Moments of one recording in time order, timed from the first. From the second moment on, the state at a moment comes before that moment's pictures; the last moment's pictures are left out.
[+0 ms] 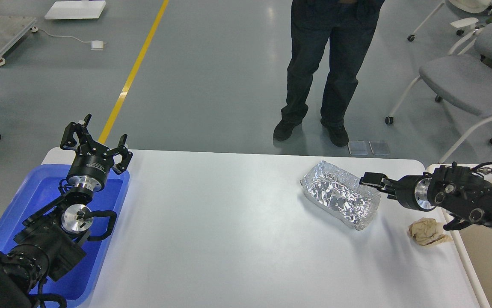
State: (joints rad) left arm -0.72 0.21 -0.75 -0.21 -0.11 -0.59 -0.54; right arm 0.99 -0.46 -0.23 0.62 -0.77 0.16 0.19
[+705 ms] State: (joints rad) left arm -0.72 0.21 -0.75 -0.21 -0.11 -0.59 -0.54; right arm 0.89 -0.37 -0.22 0.49 -0.82 0.03 0.19
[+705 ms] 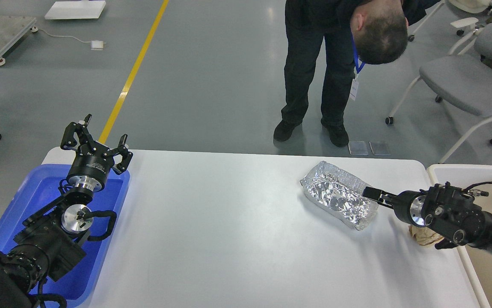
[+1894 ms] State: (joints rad) left arm -0.72 0.21 -0.75 -0.21 -0.11 -0.59 -0.54; right arm 0.82 -0.30 -0.19 0.43 -0.83 -0.01 0.20
